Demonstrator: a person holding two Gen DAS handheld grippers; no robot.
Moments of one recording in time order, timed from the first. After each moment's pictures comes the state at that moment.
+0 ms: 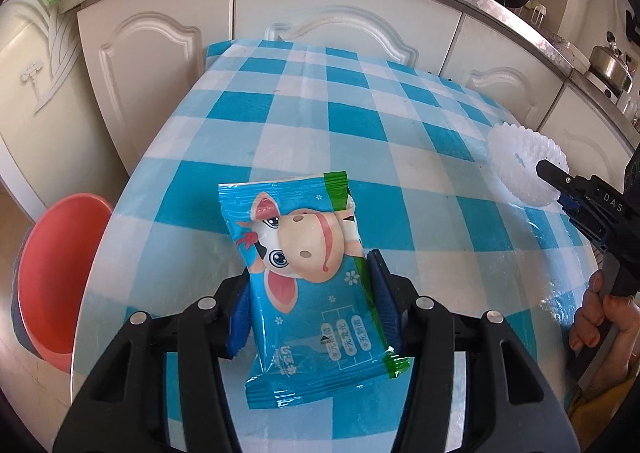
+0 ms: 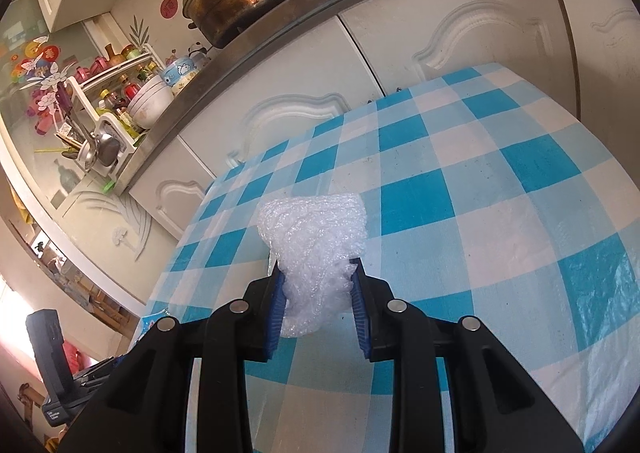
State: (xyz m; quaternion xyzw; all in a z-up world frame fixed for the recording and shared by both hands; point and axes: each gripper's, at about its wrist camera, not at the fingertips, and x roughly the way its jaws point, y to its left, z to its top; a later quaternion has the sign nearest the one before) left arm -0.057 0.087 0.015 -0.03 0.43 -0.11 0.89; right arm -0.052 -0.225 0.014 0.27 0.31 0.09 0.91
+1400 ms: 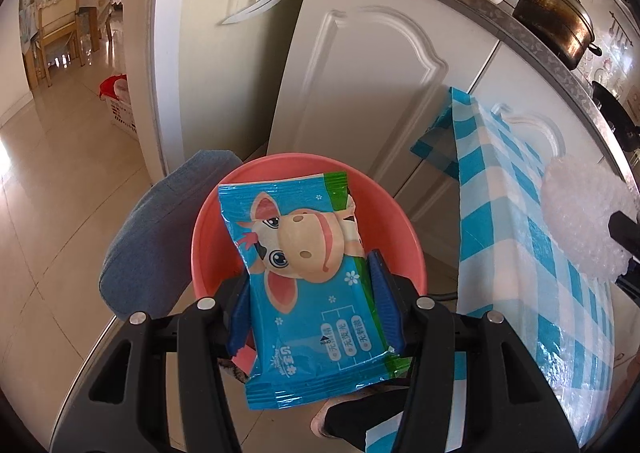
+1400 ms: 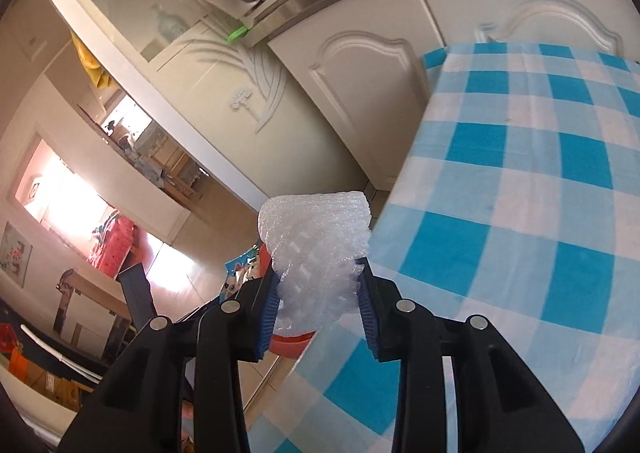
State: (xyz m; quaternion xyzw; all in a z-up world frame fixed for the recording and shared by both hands) left arm -0.071 0.361 -0.014 -0.18 0.41 0.07 0.89; right arm -0.012 0.099 0.069 0.17 0.43 0.32 0.83
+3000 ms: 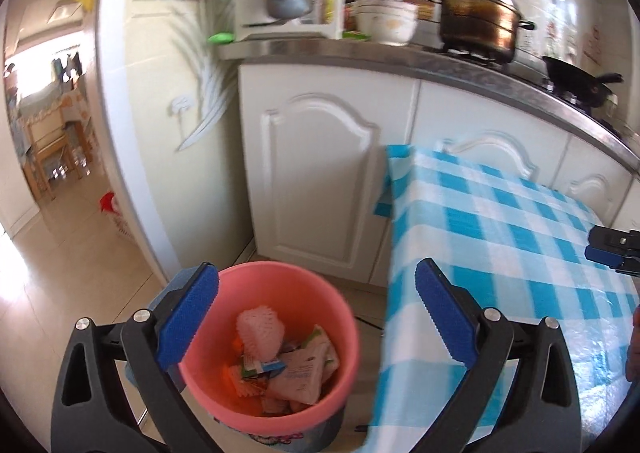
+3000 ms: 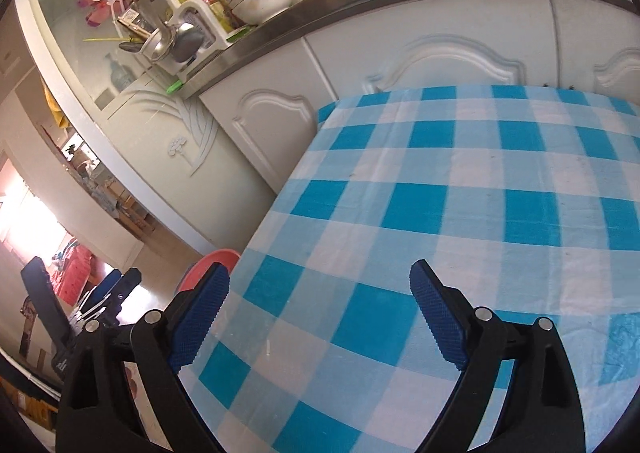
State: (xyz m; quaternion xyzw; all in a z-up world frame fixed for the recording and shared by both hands) left arm -0.073 0.268 0.080 -0.03 0.29 0.05 0.96; right arm -0.011 -0.052 0.075 0.17 0.39 0.21 0.88
